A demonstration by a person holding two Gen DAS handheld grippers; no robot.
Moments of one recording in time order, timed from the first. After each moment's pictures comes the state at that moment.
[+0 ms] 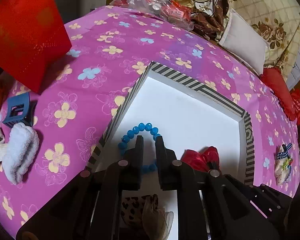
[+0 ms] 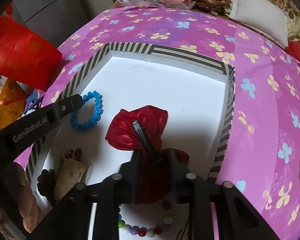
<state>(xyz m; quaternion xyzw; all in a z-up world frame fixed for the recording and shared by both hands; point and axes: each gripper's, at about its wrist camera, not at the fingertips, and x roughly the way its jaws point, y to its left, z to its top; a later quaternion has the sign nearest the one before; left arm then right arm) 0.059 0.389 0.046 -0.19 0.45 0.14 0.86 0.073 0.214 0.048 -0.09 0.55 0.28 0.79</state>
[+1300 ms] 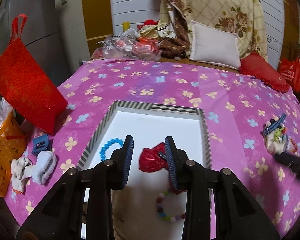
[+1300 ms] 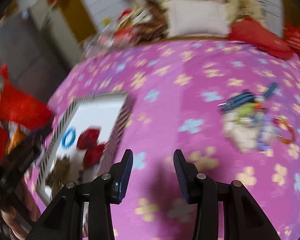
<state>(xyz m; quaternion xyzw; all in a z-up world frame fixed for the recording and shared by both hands) 0.010 0.272 0.107 -0.03 0.35 0.13 0.93 0.044 -0.011 0.126 0.09 0.45 0.17 0.87</state>
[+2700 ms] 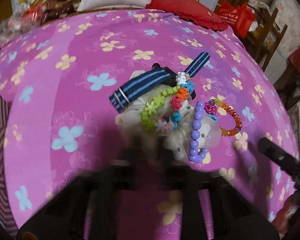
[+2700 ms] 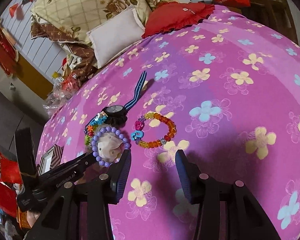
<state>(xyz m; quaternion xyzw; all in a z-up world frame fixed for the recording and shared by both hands) 0.146 0.005 0.026 -0.04 0.51 -0.12 0.85 0.085 -0.259 0.063 0.23 0.46 0.10 0.85</state>
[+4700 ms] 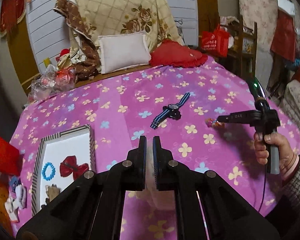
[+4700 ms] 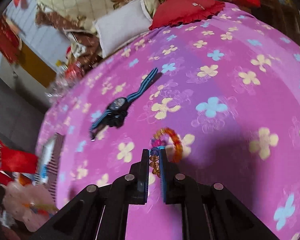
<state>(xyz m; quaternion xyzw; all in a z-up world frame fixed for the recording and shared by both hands) -0.051 0.083 0.180 0.08 0.33 -0.11 0.93 0.073 -0.257 0.076 0.22 0.48 0.13 0.84</state>
